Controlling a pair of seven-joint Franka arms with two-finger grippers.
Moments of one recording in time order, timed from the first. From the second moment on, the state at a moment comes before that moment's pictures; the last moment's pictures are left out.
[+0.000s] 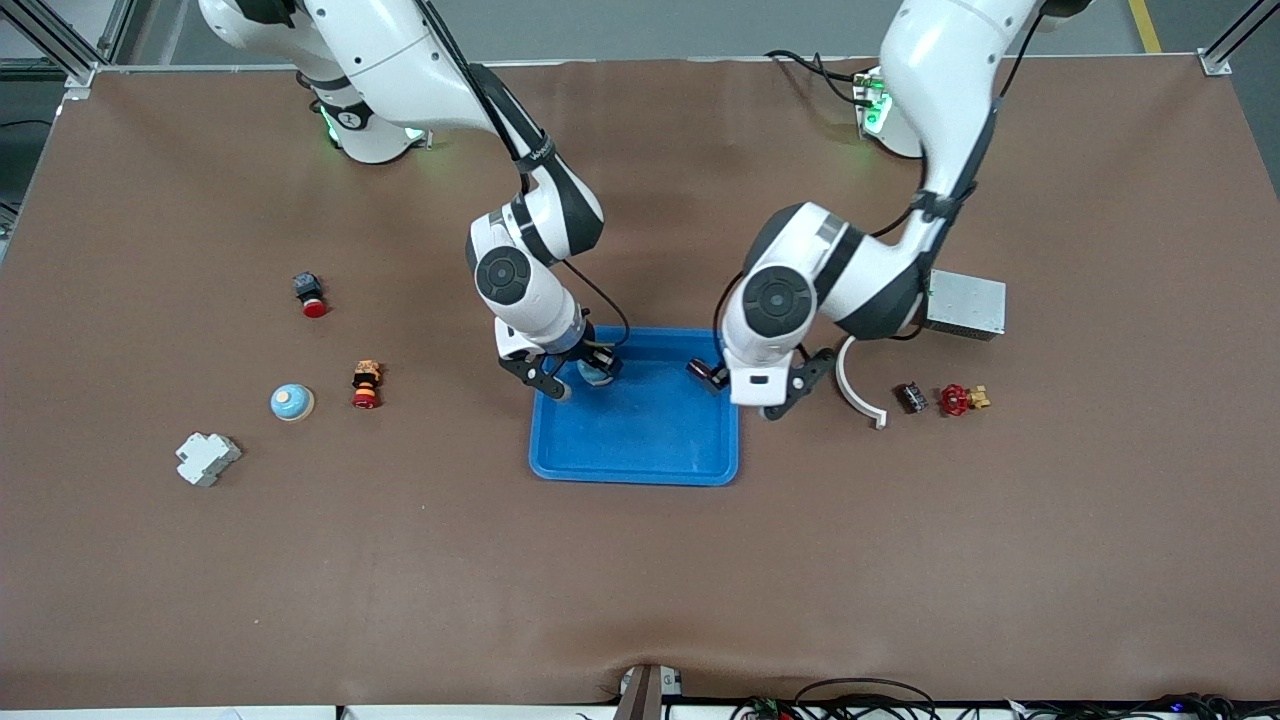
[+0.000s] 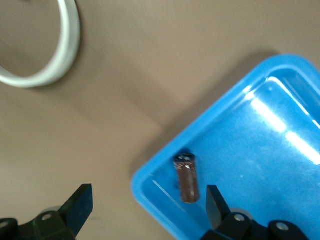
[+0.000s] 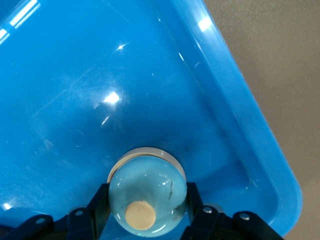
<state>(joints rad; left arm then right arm) -0.48 0.54 -0.12 -1.60 -0.02 1.97 -1.29 0.74 0.62 -0.05 -1.86 0.42 2.58 0.93</state>
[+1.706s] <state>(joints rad) -0.03 0.26 -0.11 -2.13 0.11 2.39 -0.50 0.79 0.66 -0.09 -1.82 0.35 2.58 0.95</state>
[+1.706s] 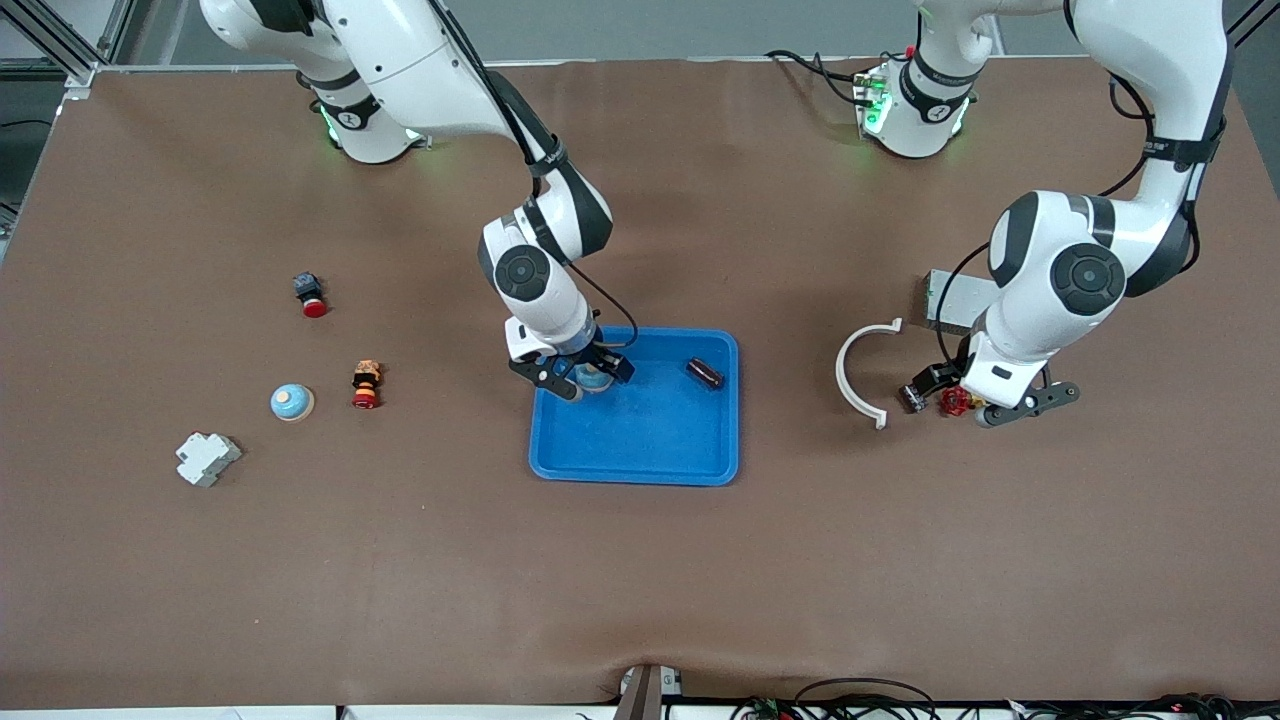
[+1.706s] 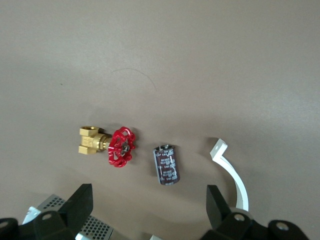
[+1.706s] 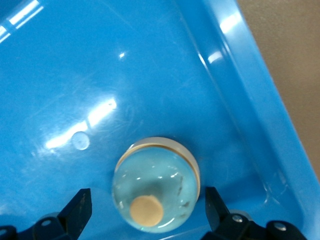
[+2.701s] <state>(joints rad) -0.04 0.47 -0.12 -2.04 0.11 2.42 -0.69 0.59 0.58 -0.12 -1.58 0.07 2.04 0.52</state>
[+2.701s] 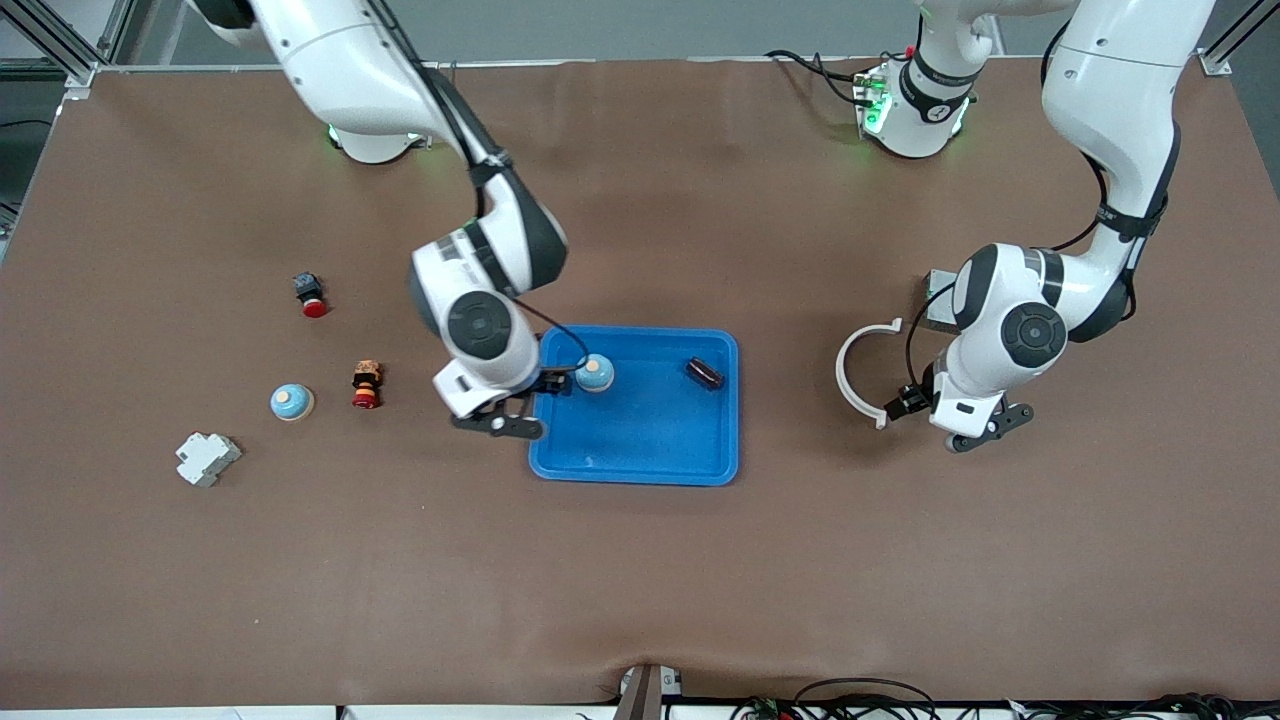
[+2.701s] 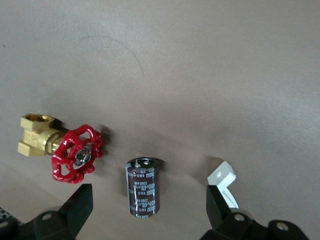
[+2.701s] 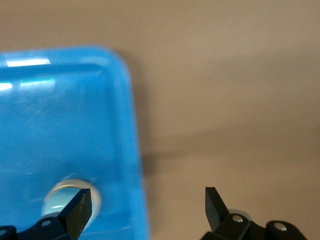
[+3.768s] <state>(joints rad) -0.04 0.53 -0.13 -2.03 0.11 2.42 -0.73 0.01 0.27 -0.13 -1.93 0.13 2.10 -0.44</state>
